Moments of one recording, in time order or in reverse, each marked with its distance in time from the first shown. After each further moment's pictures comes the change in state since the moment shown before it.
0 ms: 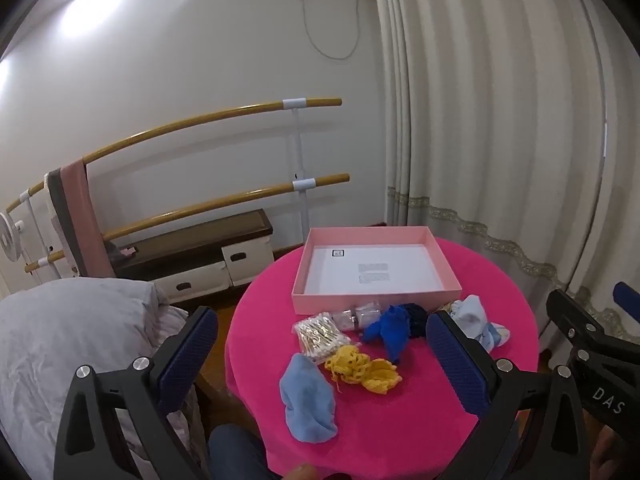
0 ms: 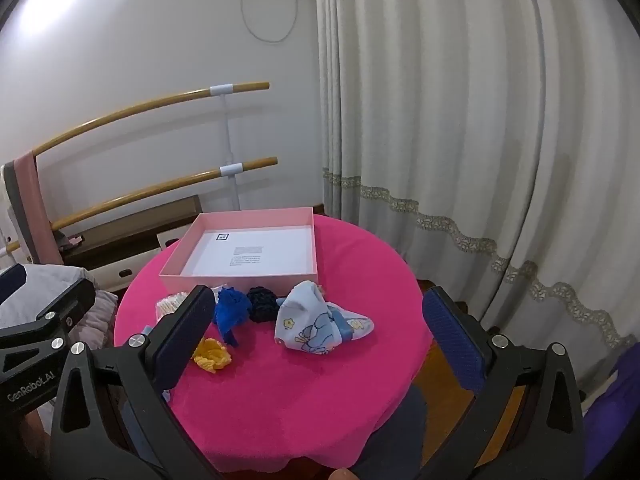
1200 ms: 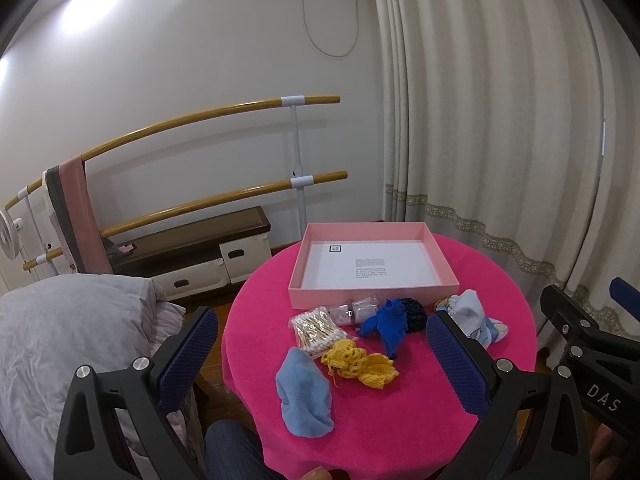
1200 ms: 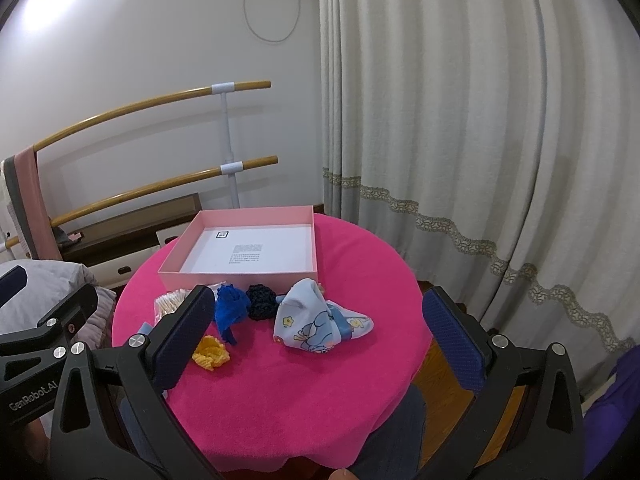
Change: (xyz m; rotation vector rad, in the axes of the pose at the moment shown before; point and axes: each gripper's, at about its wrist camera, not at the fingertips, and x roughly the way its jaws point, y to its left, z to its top) left arm -0.003 -0.005 -0.008 0.008 -0.002 0.000; right arm 0.000 0.003 -0.001 -0.011 0.003 -0.003
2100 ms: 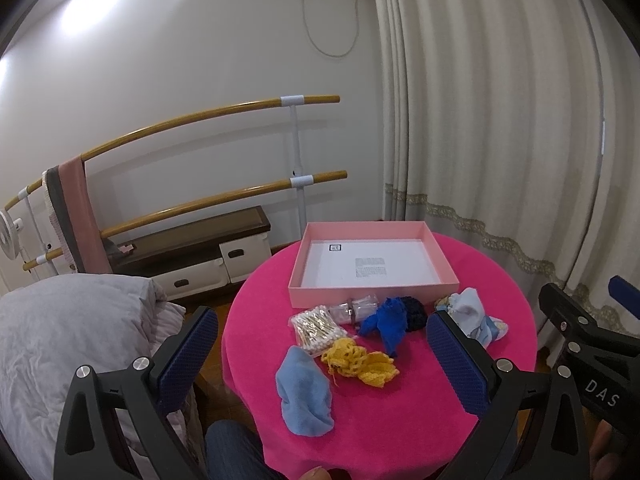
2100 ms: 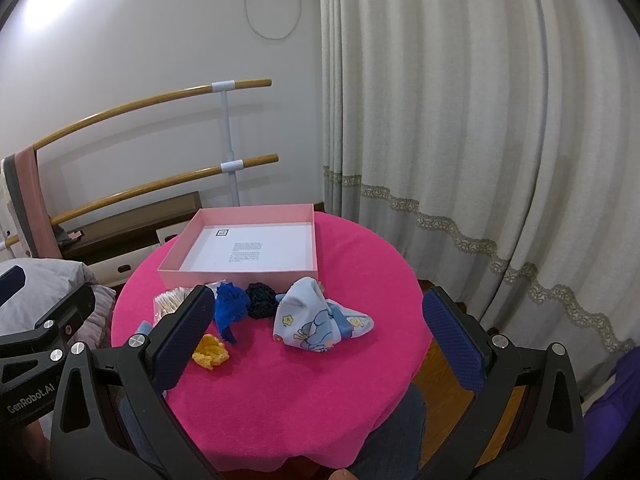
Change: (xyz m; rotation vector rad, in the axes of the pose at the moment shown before) left arm 0.001 0.001 -0.002 0.000 0.001 -0.003; right arm 0.002 -0.001 0.000 -0.004 0.006 0.000
